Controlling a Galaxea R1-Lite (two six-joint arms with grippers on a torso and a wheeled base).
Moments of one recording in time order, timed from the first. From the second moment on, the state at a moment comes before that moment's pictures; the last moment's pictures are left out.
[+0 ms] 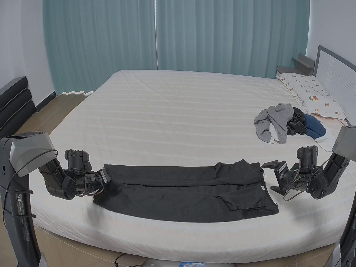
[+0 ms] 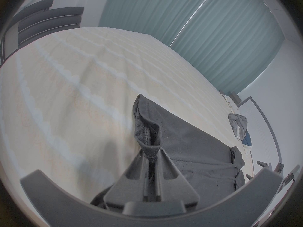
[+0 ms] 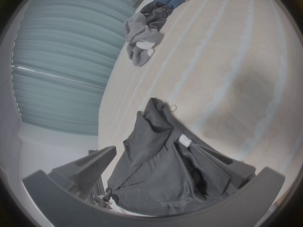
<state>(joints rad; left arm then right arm) -0.01 2.34 -0.83 -0.81 -0.22 -0.52 0.04 2.16 -0.62 -0.92 0.25 1.07</state>
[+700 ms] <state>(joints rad) -0.02 2.31 -0.87 -0.81 -0.22 -0.64 0.03 2.18 -0.63 -0.92 0.27 1.07</state>
